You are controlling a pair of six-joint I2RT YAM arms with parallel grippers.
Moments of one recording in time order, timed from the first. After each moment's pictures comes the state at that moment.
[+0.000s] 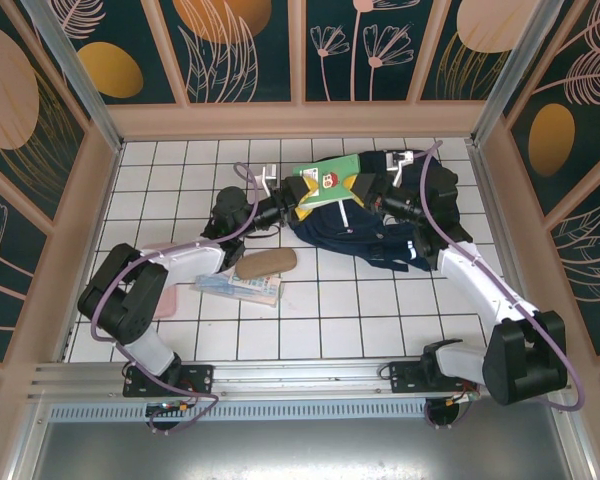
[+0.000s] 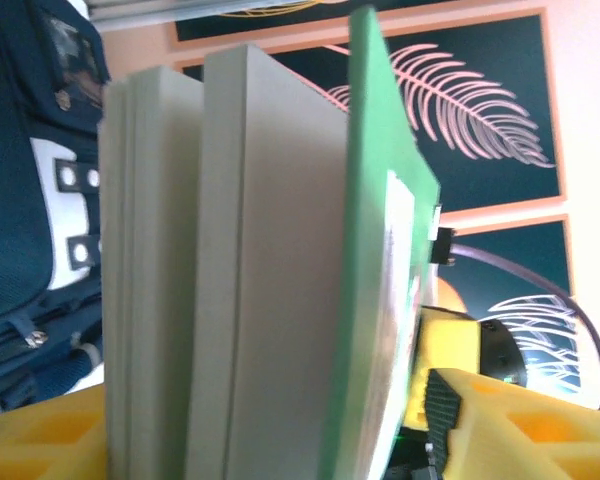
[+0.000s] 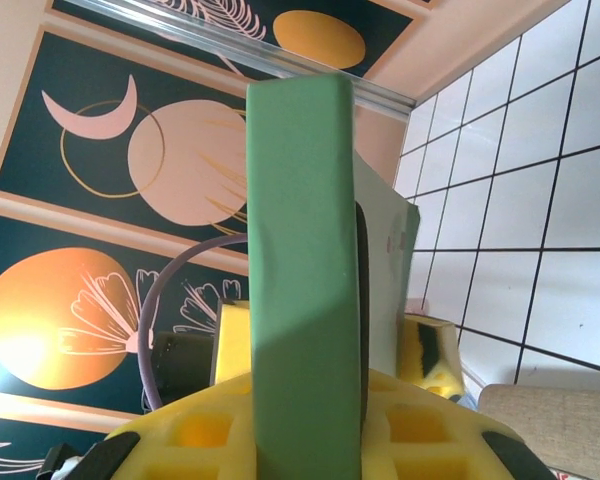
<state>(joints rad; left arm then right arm) -0.58 1.66 0.85 0.95 0.59 -1.54 0.26 1.23 0.83 0.32 -0.84 1.13</state>
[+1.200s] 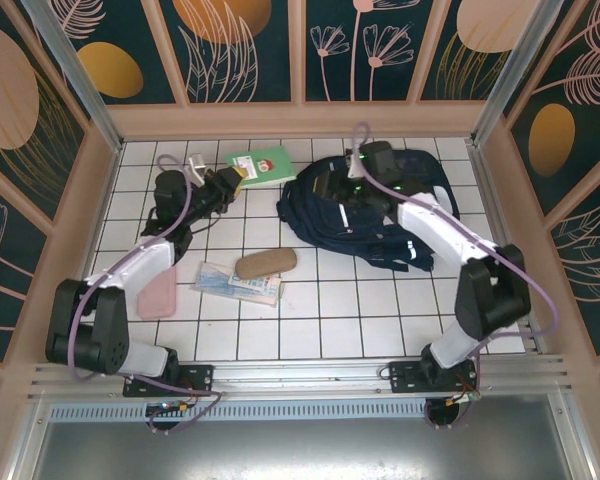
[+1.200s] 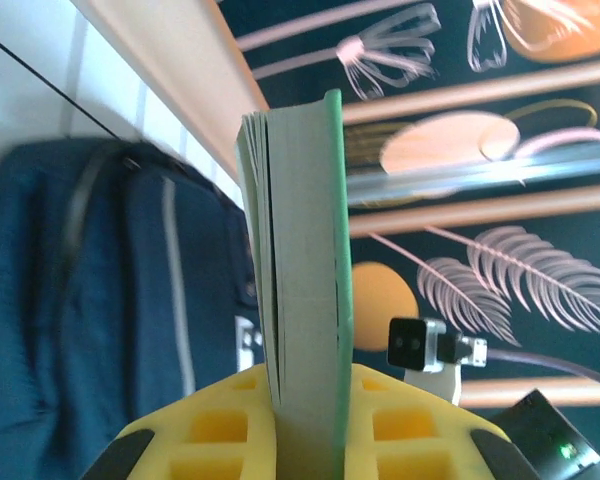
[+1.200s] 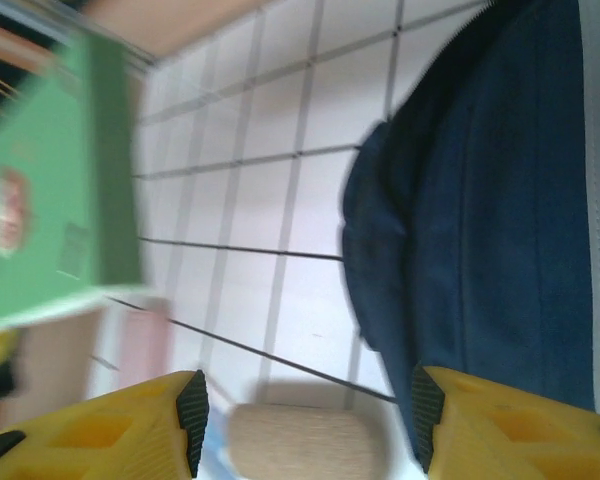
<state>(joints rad) -0.20 1.40 0.81 0.43 0.54 -1.28 0.47 1.63 1.28 -0.36 -0.34 0.59</state>
